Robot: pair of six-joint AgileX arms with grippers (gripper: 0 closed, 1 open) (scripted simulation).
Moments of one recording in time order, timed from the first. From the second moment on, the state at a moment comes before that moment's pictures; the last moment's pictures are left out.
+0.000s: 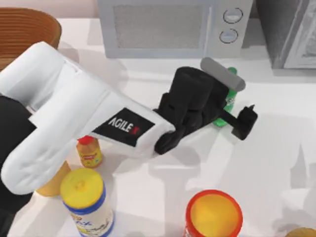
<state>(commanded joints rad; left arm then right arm) -0.78 2.28 1.26 0.62 0.05 0.03 0.00 0.00 0.00 0.00 0.00 0.00</state>
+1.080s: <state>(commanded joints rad) -0.78 2.28 1.26 0.62 0.05 0.03 0.00 0.00 0.00 0.00 0.00 0.00</state>
